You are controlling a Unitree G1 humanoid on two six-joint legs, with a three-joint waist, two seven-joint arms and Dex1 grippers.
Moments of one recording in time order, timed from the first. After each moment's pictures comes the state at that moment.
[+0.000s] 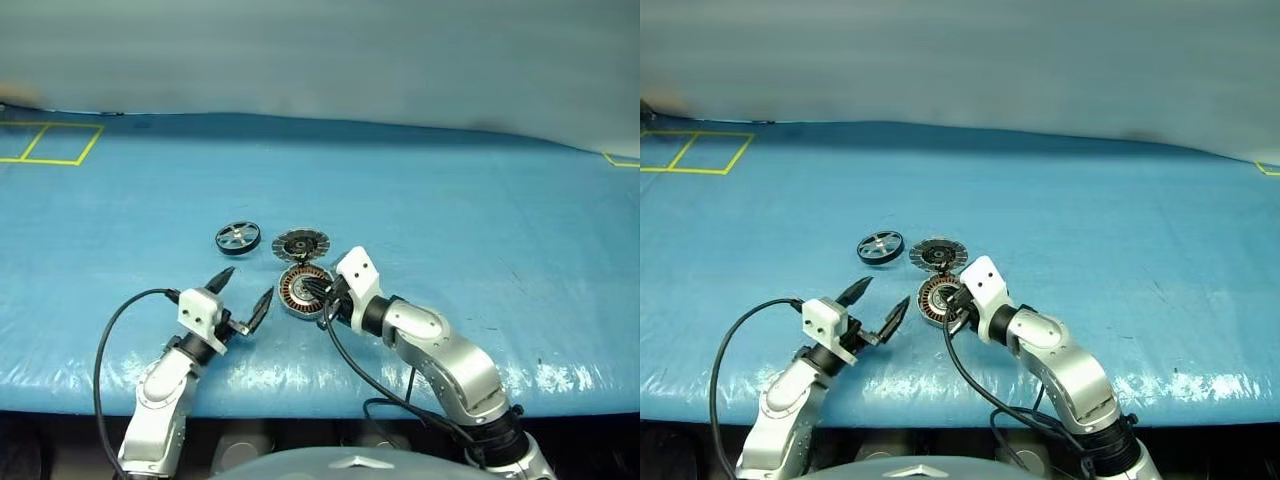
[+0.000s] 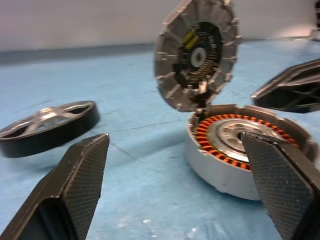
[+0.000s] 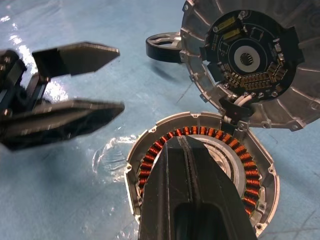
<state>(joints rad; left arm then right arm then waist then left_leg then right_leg) 0.24 0.26 0.00 -0.18 -0.22 -0.11 -0.47 -0.10 -0.28 0.34 -0.49 0.26 0.76 0.44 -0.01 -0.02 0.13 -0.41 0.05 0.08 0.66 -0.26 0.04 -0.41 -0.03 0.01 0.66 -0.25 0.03</state>
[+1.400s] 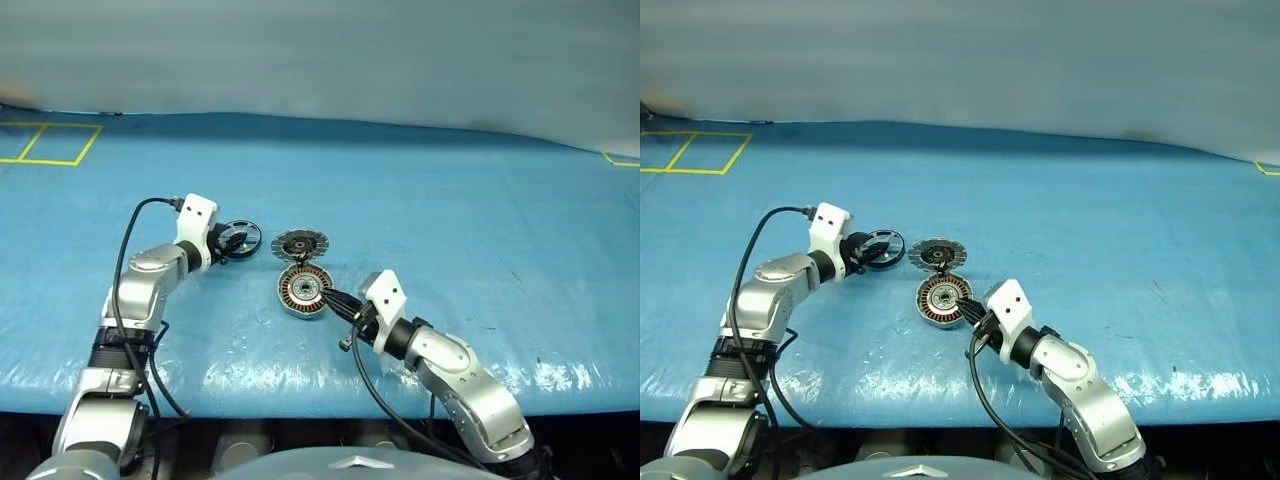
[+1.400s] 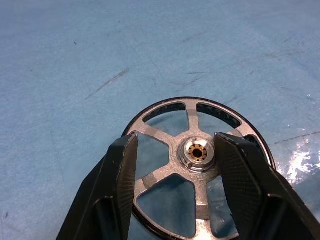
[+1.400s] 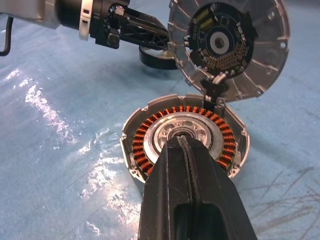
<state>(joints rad) -0.42 0.48 0.00 0.15 -0.23 0.61 -0.53 0.13 -0.33 0.29 -0.47 0.24 0.42 0.48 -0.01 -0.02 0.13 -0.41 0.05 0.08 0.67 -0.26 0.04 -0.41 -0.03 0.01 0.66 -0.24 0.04</state>
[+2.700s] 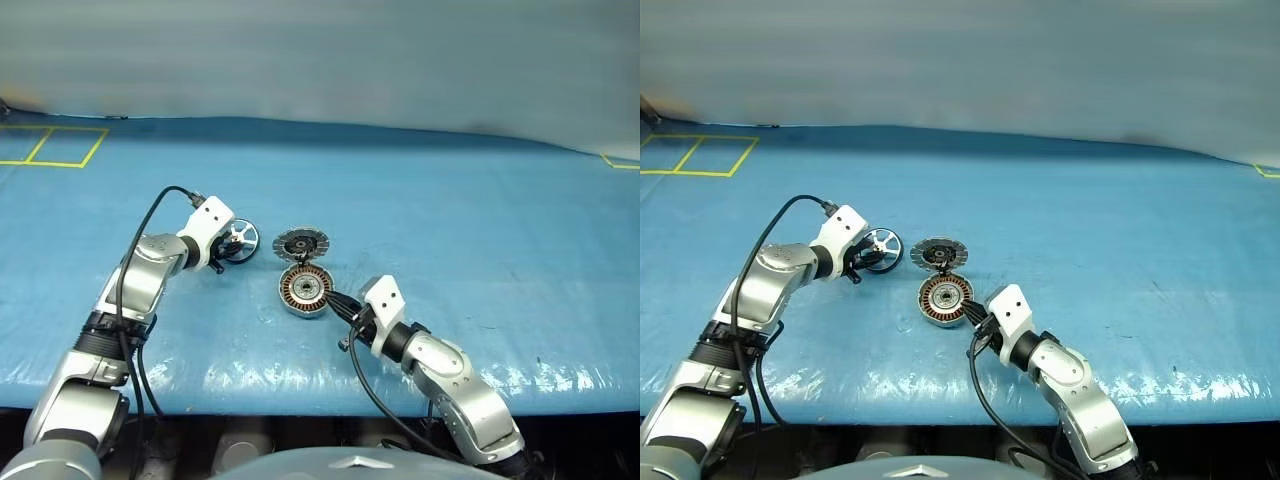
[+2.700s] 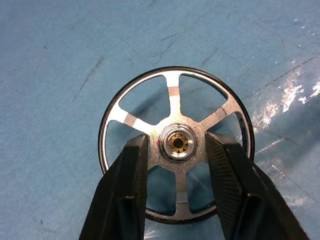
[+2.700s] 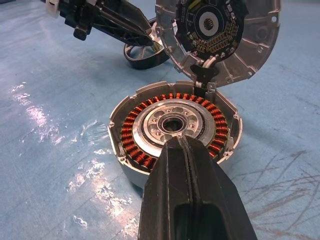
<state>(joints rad) -0.47 0.62 -0.20 0.13 -0.04 0.64 -0.69 0.13 -0.29 0.30 -0.41 0.20 0.38 0.45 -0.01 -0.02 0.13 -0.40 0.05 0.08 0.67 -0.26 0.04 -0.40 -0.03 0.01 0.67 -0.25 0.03</state>
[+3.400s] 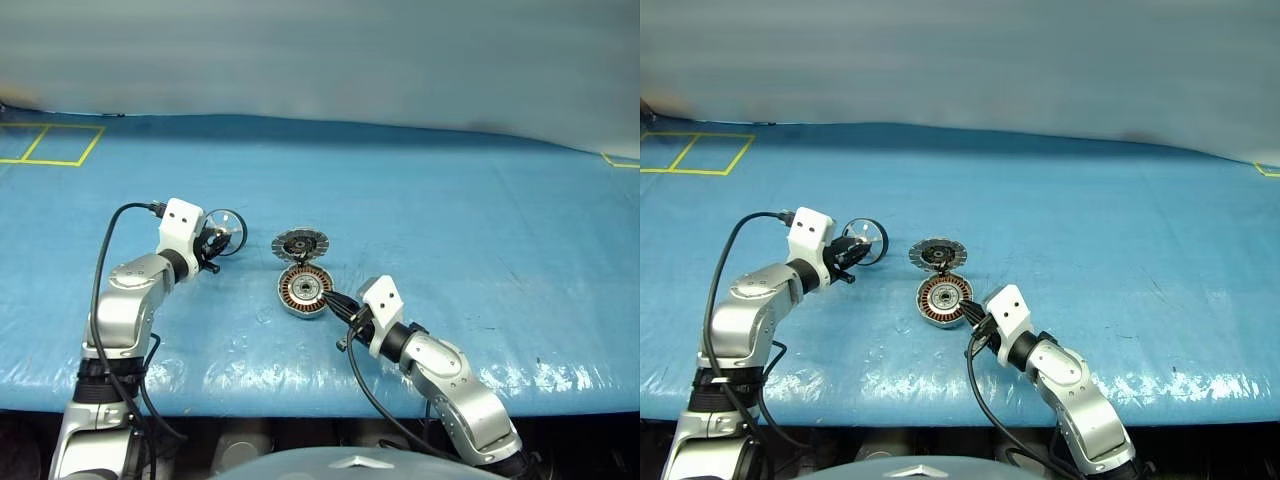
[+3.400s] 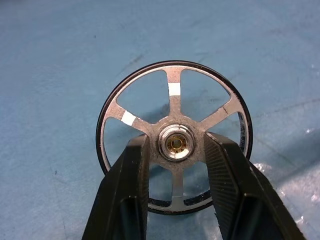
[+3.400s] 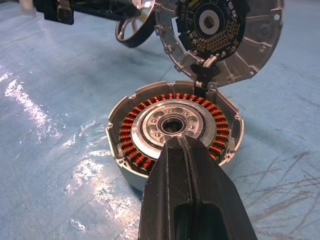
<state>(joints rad) -0.25 0.40 0.19 -0.24 -0.23 0.72 -0.48 0.13 -0.28 0.31 -0.41 0.19 0.37 0.46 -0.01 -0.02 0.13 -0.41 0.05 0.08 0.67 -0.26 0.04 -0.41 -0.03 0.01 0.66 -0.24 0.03</state>
